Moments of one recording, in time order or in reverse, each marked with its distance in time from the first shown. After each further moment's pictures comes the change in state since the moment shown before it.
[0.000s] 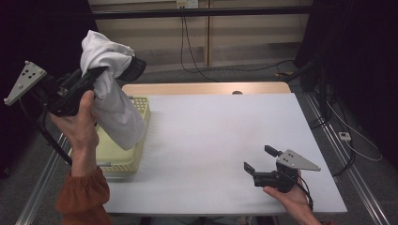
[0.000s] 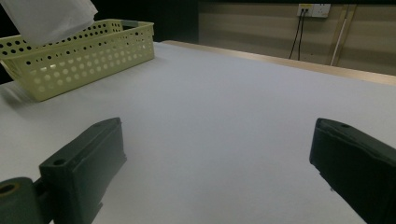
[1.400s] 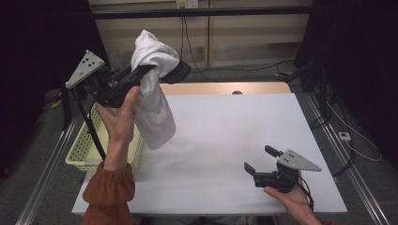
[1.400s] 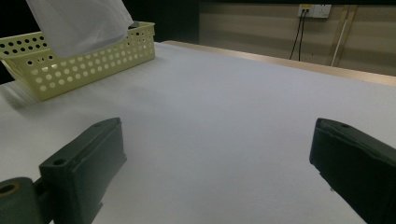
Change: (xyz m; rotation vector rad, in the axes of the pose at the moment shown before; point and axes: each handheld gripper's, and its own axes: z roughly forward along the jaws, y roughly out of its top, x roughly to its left) left arm -0.056 -0.014 0.062 0.081 -0.142 -0.029; right arm 0.000 0.000 -0.001 -0.001 0.005 0.000
